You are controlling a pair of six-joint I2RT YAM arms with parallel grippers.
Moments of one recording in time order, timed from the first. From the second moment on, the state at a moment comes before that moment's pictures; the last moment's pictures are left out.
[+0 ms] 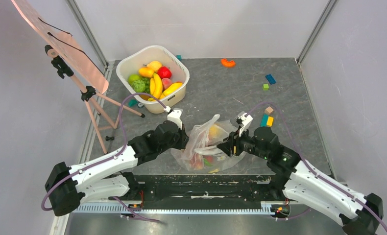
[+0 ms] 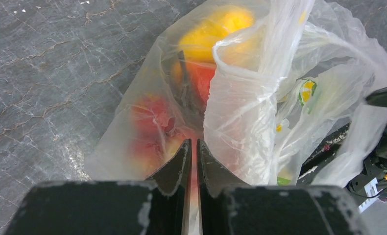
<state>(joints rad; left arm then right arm) -0.93 1.02 0.66 -0.26 -0.21 -0.59 0.81 0.70 0.45 -0.12 -0.18 0.36</state>
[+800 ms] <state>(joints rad) -0.86 1.07 0.70 -0.23 -0.20 -0.57 0.81 0.46 0.20 -0.21 -0.18 0.44</state>
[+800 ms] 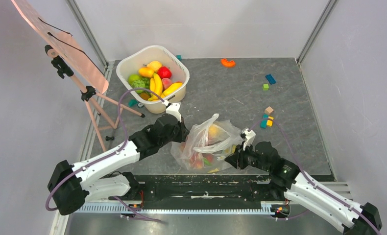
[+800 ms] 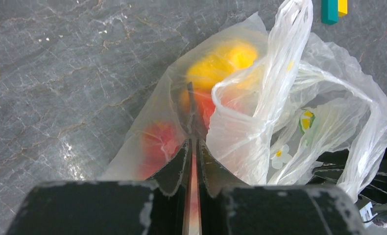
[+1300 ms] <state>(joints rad) -0.78 1.28 0.92 -0.18 -0.17 -0.52 0.82 0.80 0.10 0.34 -0.01 0.58</state>
